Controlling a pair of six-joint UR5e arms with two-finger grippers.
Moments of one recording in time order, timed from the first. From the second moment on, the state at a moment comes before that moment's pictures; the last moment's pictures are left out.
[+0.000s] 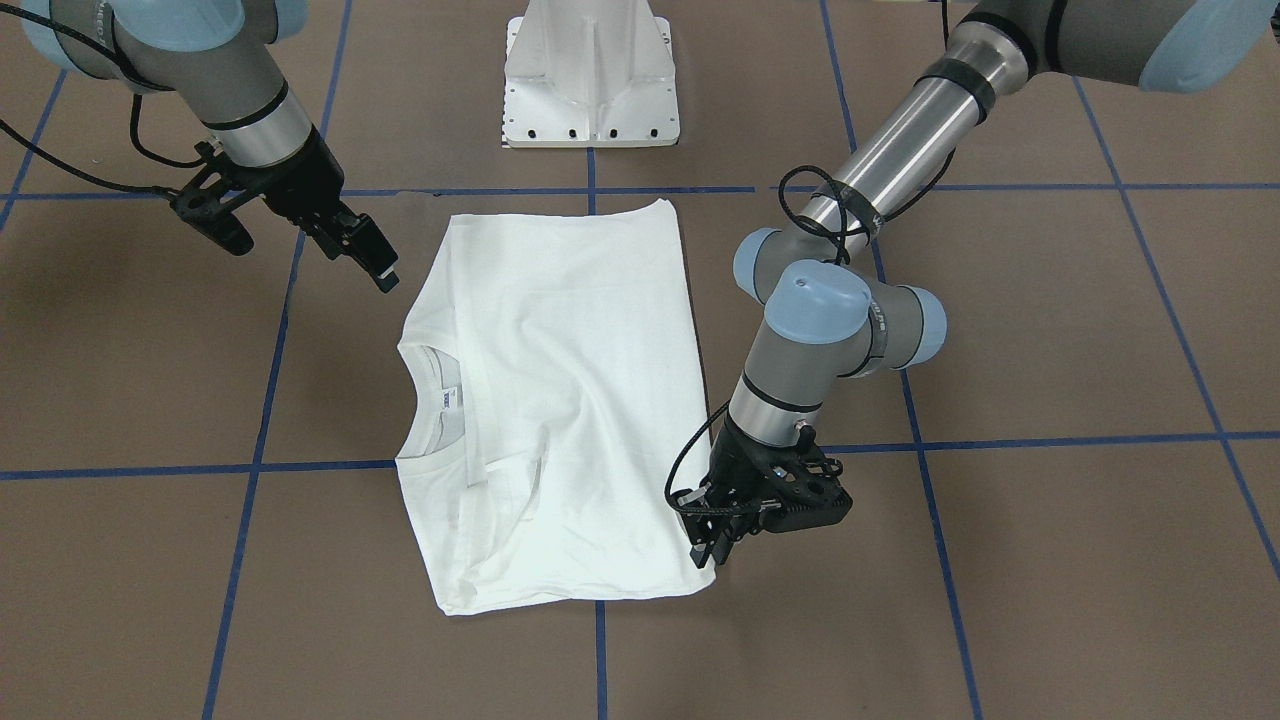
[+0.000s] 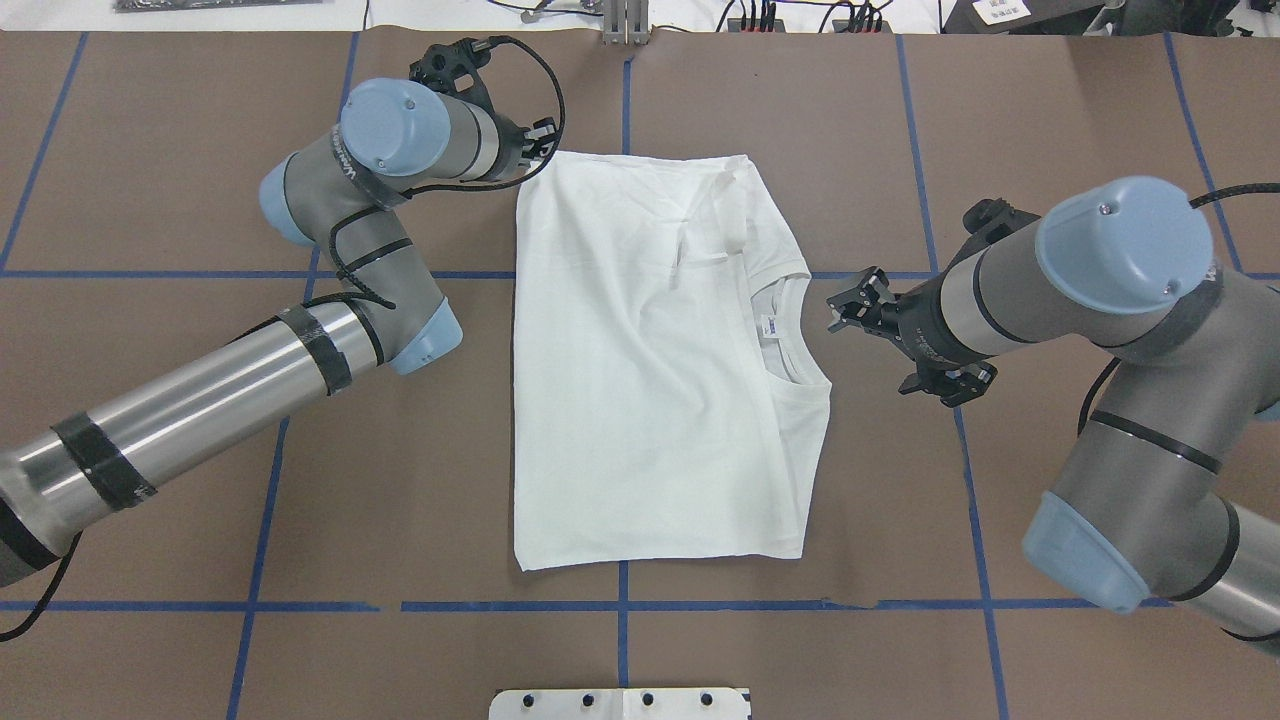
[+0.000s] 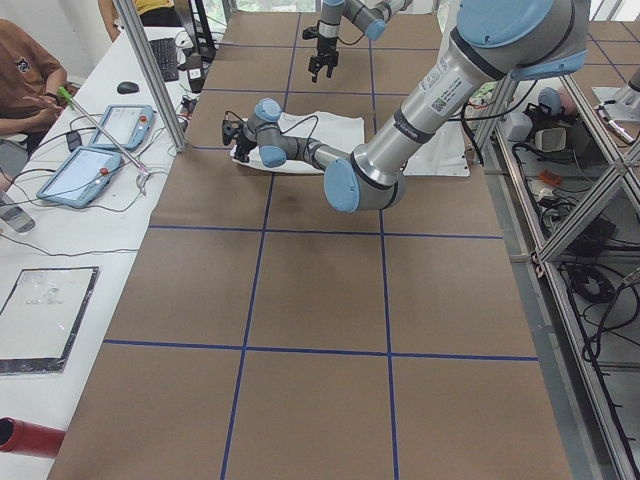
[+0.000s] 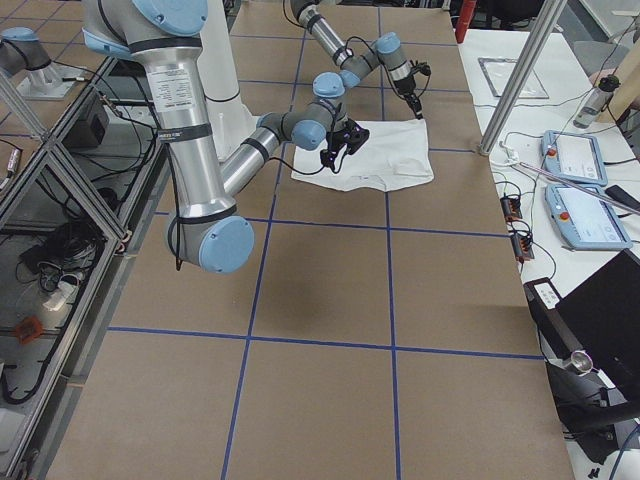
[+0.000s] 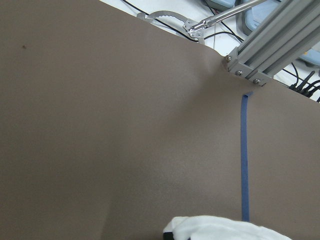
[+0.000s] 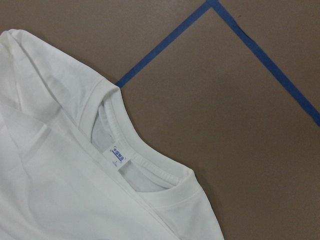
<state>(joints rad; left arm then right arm) -0.75 -2.42 -1.00 -2.46 -1.69 -1.43 0.65 -1.31 2.03 -1.39 1.94 1.84</state>
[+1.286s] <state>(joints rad) -0.75 -2.25 -1.26 -2.45 -1.78 -1.44 0.21 -1.29 1.97 -1.40 1.47 2.14</state>
